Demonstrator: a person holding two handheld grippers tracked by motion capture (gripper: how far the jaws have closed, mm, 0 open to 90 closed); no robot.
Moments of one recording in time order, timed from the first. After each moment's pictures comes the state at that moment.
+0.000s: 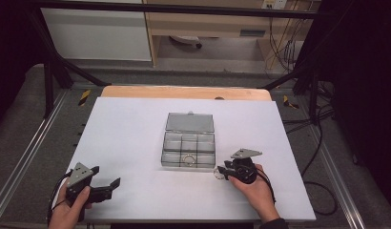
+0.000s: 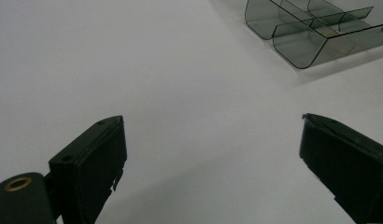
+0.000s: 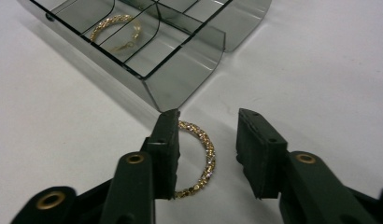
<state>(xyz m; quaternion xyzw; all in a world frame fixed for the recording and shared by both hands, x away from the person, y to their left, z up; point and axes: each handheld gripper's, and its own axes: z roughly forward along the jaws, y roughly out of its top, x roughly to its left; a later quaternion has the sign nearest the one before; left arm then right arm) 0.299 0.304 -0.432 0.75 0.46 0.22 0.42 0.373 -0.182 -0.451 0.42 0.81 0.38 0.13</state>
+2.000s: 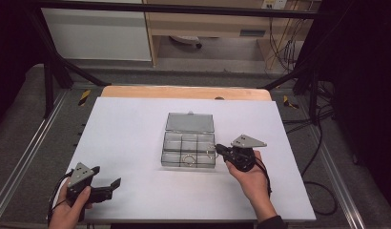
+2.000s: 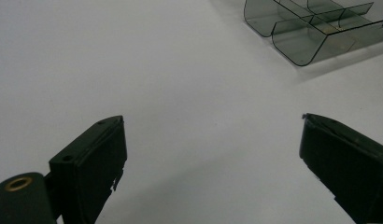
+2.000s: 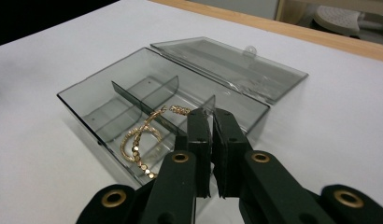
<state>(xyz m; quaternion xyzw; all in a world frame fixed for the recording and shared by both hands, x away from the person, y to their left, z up) 0.299 0.302 -0.432 0.75 0.46 0.22 0.42 0.383 -0.166 -0.401 0.38 0.77 0.48 0.19</state>
